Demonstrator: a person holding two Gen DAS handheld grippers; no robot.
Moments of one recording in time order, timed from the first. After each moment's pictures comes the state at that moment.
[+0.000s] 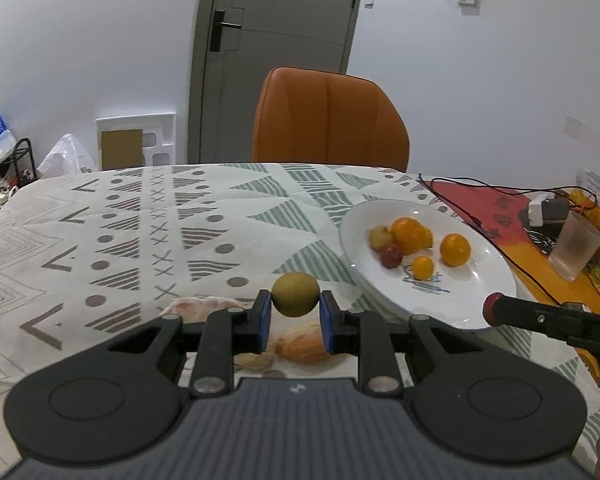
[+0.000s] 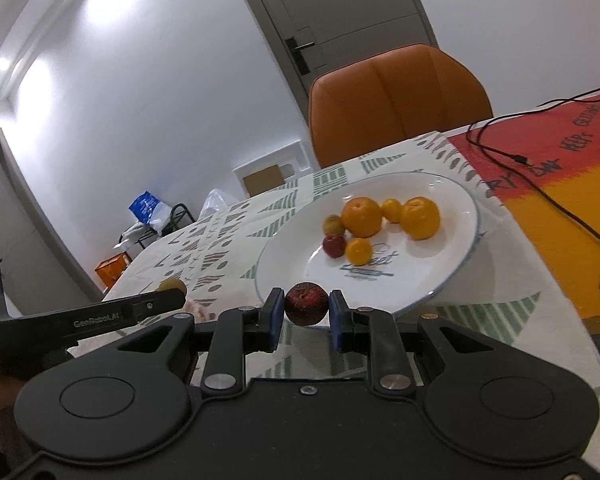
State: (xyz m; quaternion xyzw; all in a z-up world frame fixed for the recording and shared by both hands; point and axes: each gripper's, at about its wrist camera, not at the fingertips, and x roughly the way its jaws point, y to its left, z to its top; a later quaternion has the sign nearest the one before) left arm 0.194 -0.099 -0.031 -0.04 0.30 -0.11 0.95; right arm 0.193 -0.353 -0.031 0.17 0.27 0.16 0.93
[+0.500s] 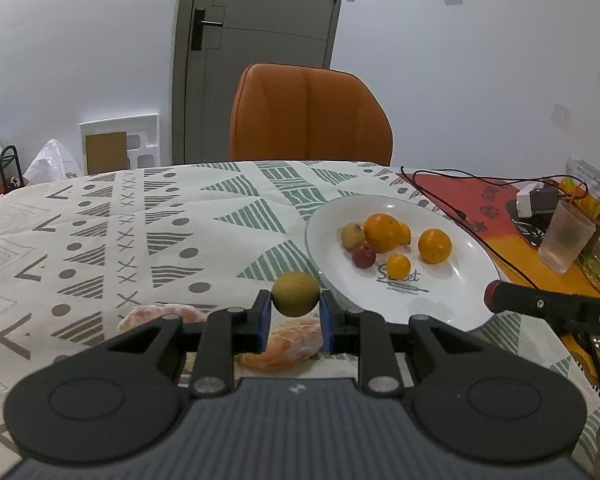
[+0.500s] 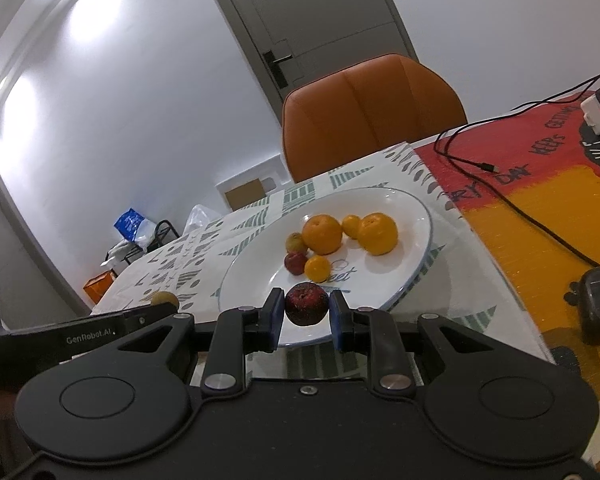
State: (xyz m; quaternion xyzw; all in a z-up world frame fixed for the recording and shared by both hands) left arm 0.201 -0.125 -0.033 -0.03 0.30 -0.12 0.94; right arm 0.196 -0.380 -0.033 0.18 0.26 0.14 0.94
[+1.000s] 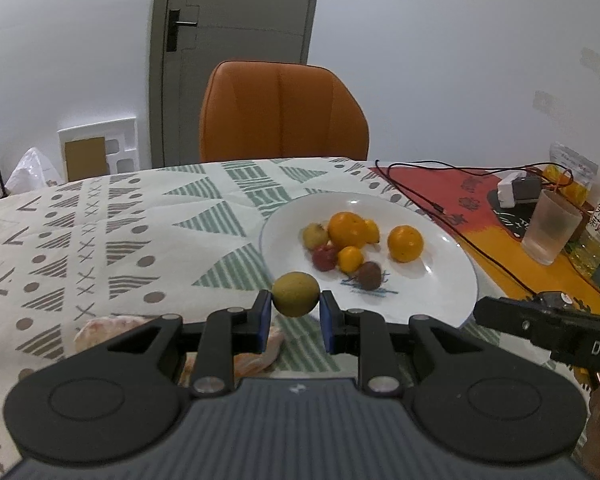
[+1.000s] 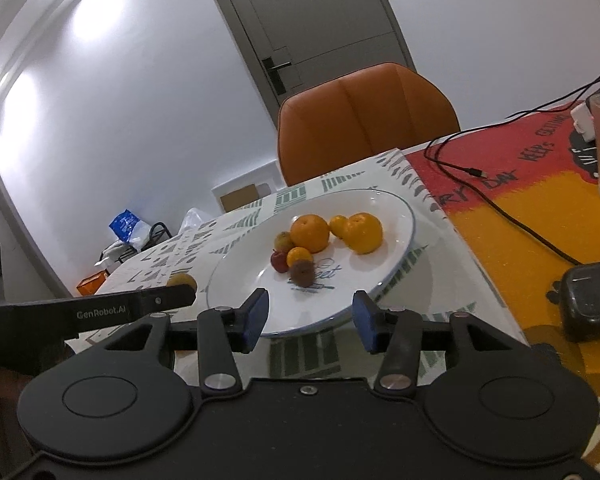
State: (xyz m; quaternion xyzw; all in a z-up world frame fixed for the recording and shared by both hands) left arm 0.209 -0.156 -0.033 -0.01 0.30 -0.15 0.94; right arm 0.185 -0.388 -0.040 0.17 0.25 0.13 0.94
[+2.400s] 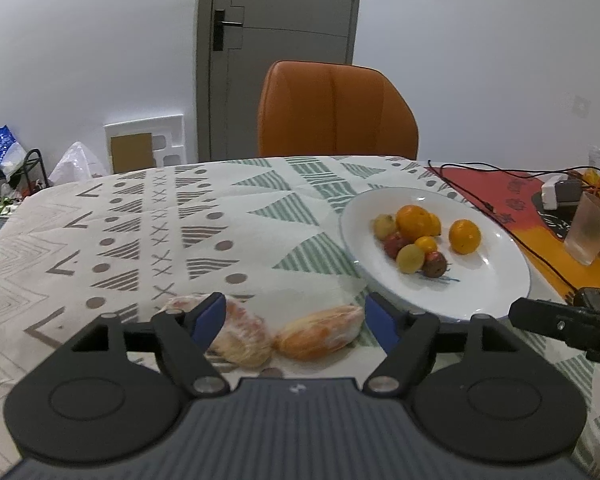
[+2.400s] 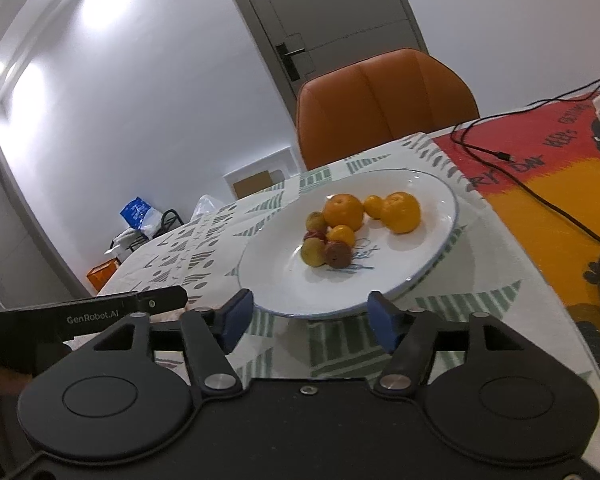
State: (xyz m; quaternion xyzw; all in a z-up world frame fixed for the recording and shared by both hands) left arm 0.194 -0.112 -0.037 -0.01 0.30 -0.08 0.95; right arm 0.187 -0.356 -0.041 0.17 0.26 0.15 0.94
